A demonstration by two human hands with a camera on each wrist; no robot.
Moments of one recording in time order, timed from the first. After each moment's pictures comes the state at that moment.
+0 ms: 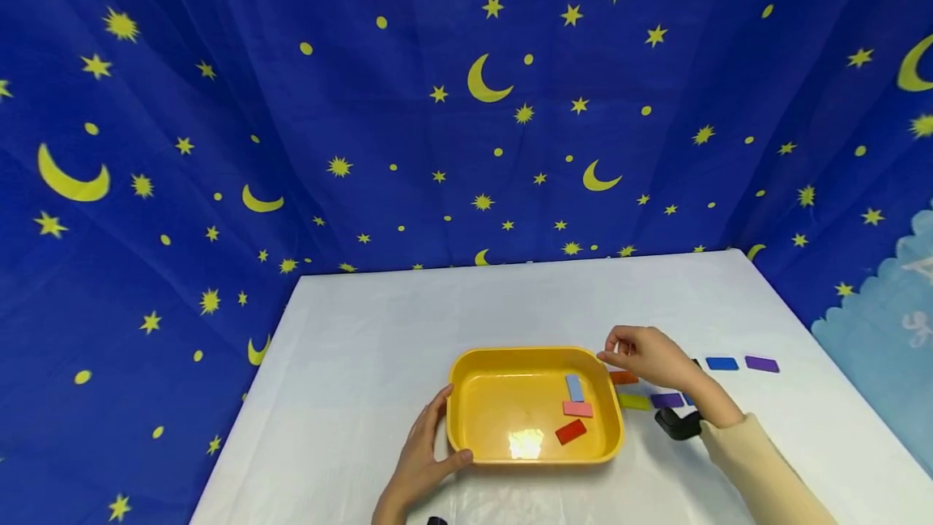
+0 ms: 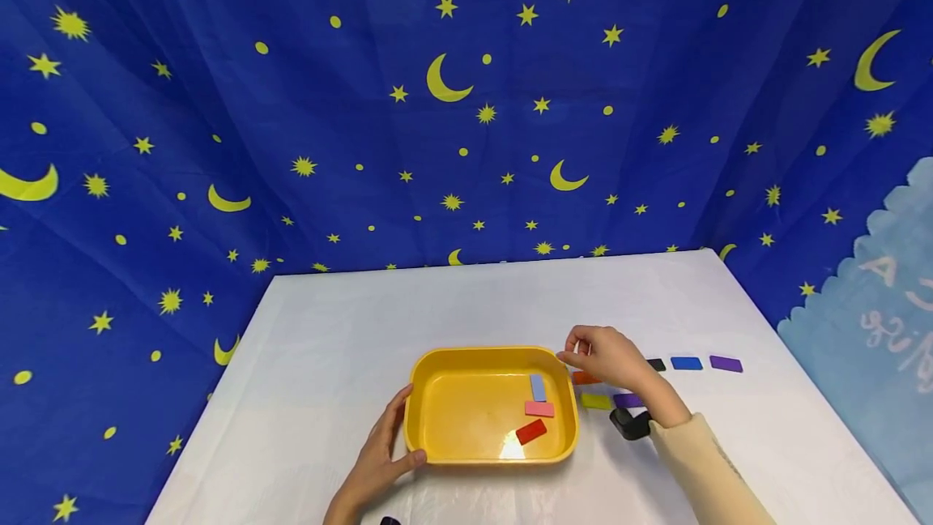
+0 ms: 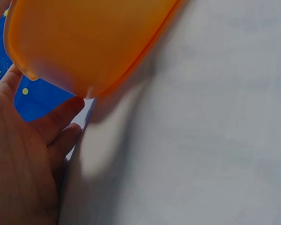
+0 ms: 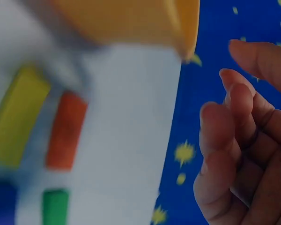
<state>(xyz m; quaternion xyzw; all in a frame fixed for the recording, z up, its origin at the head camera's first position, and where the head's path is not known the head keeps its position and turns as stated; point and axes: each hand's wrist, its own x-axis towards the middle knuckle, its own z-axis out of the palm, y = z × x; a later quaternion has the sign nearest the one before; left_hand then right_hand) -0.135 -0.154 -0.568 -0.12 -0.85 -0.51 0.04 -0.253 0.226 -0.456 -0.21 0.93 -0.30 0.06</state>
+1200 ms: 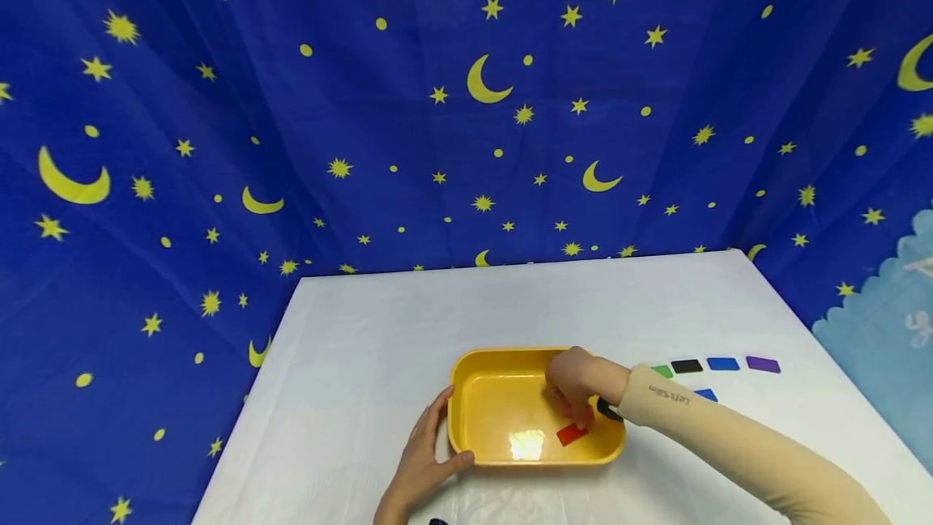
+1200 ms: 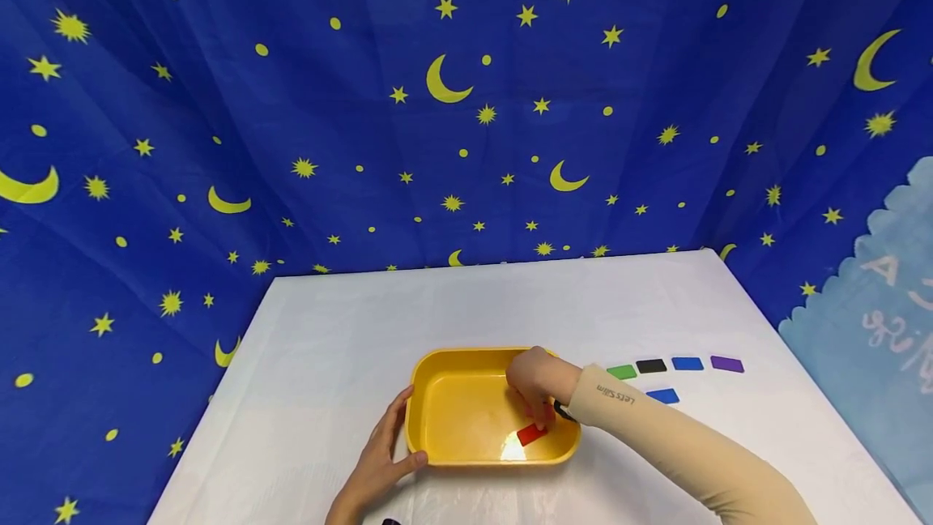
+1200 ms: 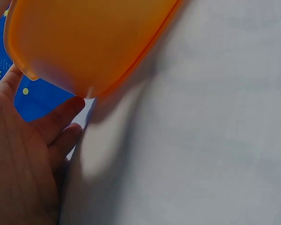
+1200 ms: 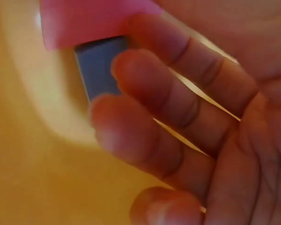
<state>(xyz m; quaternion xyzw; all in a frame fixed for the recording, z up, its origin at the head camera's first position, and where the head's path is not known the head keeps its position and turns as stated) -0.136 -0.153 -0.566 -0.13 -0.85 -0.51 0.04 -0.254 0.118 -0.457 -0.37 0.90 0.07 0.23</state>
